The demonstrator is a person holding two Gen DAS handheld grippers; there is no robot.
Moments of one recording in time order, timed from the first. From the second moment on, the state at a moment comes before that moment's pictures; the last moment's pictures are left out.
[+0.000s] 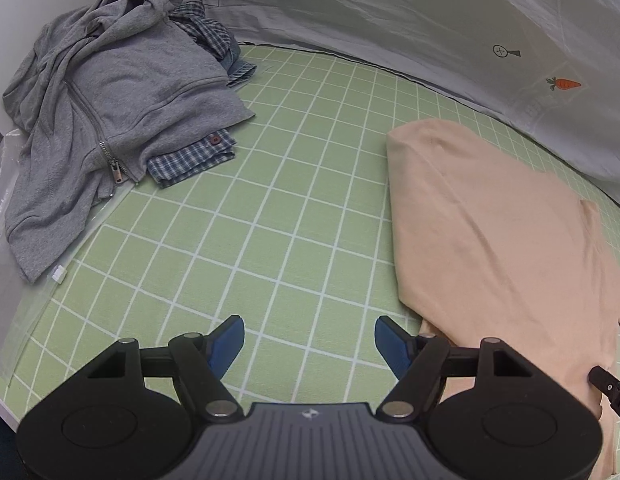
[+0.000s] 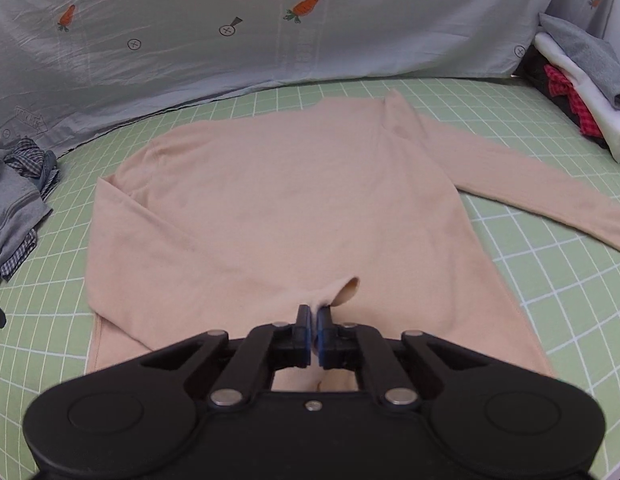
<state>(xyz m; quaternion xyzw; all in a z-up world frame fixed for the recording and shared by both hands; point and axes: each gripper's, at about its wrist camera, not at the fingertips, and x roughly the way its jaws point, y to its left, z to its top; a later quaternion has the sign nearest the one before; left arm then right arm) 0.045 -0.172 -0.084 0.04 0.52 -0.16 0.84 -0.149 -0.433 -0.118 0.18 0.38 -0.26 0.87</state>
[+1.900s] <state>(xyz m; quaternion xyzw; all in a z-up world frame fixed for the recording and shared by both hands) 0.051 -0.048 -0.065 0.07 0.44 -0.27 0.85 -0.125 -0.306 -0.121 0.16 0.31 -0.37 0.86</state>
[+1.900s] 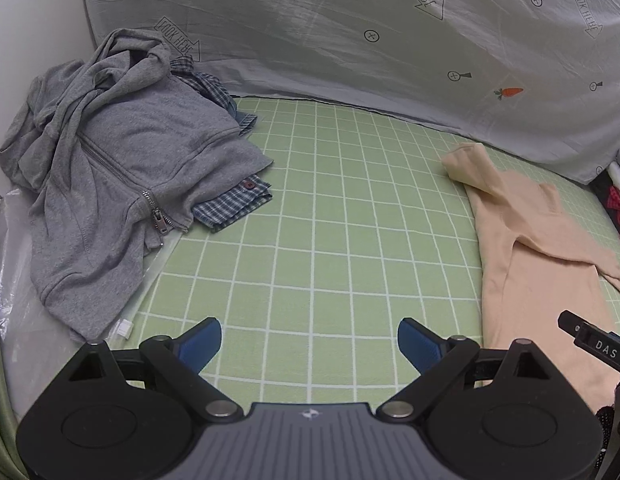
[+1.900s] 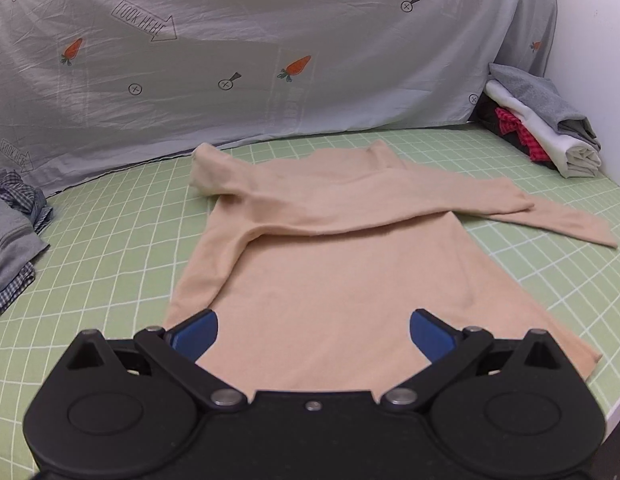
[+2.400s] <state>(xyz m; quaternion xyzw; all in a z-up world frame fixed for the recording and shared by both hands) 0.065 0.015 -0.072 0.13 0.43 -0.27 0.85 -0.084 -0.232 -0.156 0.20 0.36 -0.35 0.84</state>
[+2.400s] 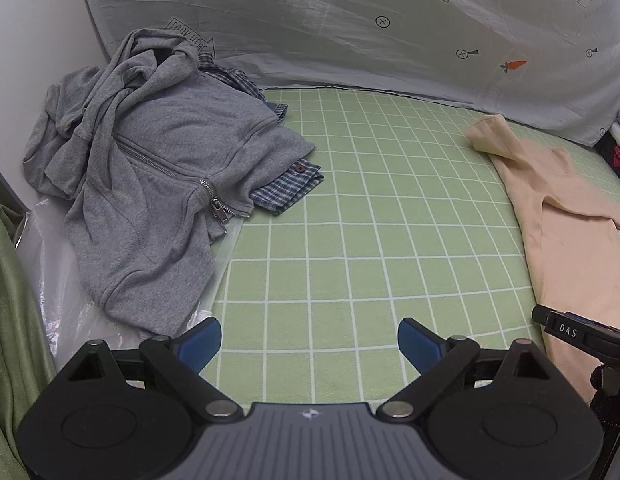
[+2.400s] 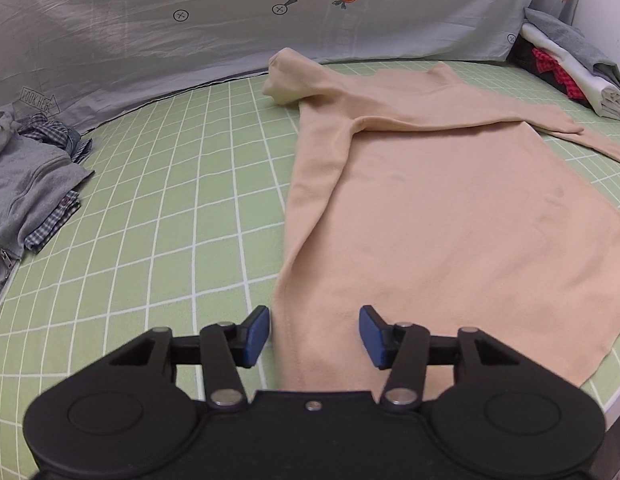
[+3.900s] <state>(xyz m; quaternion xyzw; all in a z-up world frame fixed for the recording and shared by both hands) 0.047 -0.281 -0.089 0.00 0.47 -0.21 0.86 -0.198 -0.575 -0.117 0.19 0.37 -0.34 0.85</state>
